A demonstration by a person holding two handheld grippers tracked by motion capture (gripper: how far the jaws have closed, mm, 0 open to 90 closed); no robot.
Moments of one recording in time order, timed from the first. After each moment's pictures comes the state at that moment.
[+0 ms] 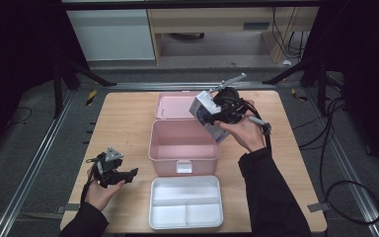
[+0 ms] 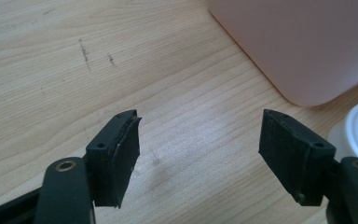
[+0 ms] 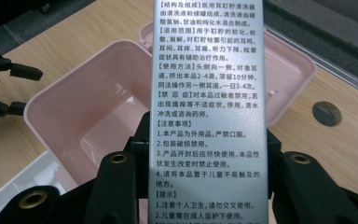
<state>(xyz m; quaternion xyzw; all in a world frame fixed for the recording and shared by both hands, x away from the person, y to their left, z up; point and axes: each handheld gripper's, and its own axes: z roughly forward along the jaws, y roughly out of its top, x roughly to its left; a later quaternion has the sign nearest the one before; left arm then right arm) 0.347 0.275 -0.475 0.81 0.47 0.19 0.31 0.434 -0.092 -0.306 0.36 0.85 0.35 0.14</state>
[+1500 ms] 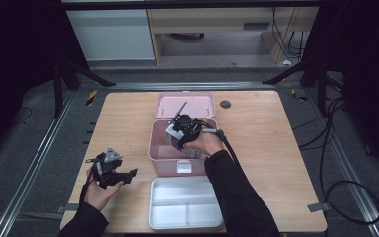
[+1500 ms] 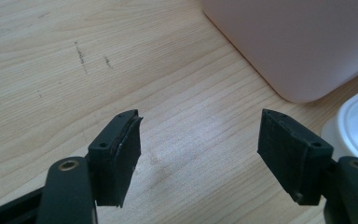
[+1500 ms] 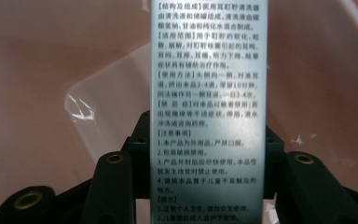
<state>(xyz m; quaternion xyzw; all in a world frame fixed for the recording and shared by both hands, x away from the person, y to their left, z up) 0.345 0.277 -0.474 0.81 0.45 0.19 0.31 0.467 0.008 -0.418 0.25 0.94 0.20 0.08</state>
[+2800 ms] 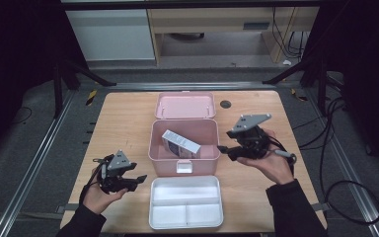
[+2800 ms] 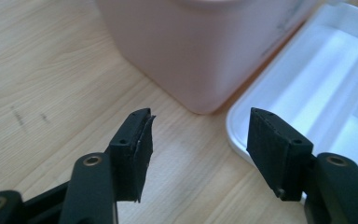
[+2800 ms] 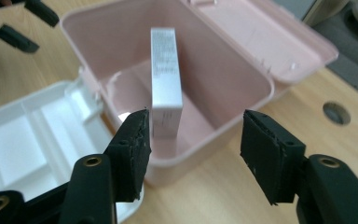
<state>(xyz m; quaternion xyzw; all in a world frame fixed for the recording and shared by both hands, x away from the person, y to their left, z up) 0.321 0.246 -0.442 0.87 0.32 0.15 0.34 0.363 -0.151 -0.357 0.26 0.87 0.39 0.17</state>
